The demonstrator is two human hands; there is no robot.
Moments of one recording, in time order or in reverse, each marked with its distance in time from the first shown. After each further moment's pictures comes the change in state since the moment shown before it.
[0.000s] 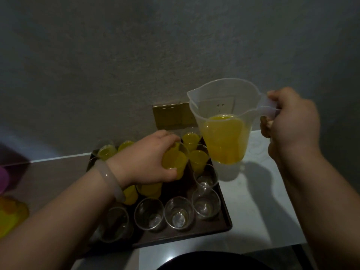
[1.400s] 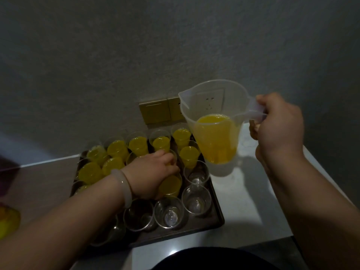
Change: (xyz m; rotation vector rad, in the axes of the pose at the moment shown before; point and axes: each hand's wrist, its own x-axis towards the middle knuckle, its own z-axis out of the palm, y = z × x) left_hand 0.024 -0.009 0.060 0.470 -0.341 0.224; right_hand 0.005 0.027 -0.012 0.018 0.010 0.034
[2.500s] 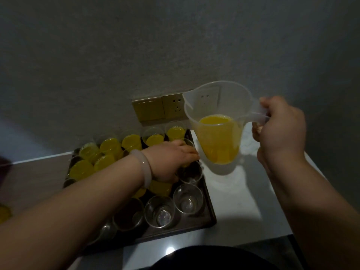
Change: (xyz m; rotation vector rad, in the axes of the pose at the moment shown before) left_hand 0.053 0.016 -0.029 -0.053 0.041 0.110; right_hand 0.013 0.011 -0.018 -0.008 0.024 -0.012
